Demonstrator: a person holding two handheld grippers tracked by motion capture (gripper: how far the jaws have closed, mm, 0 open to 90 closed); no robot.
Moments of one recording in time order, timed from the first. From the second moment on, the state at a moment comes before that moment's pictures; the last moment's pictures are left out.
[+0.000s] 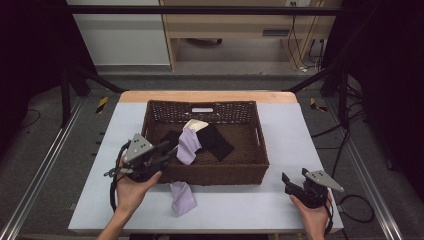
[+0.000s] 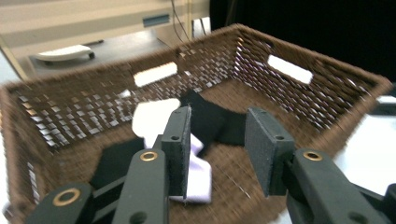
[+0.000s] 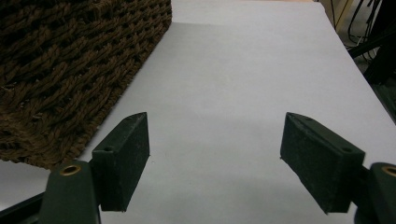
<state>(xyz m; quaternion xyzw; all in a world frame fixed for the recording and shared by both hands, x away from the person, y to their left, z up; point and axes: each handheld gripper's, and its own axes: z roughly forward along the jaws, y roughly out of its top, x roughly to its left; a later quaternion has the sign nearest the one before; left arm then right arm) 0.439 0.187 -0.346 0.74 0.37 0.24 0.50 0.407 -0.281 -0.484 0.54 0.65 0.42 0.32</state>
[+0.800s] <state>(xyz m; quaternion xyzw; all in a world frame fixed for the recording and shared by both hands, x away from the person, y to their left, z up) 0.552 0.170 -0.346 0.72 0.43 0.26 0.47 0.408 -0.280 -0.484 0.54 0.66 0.42 0.31</state>
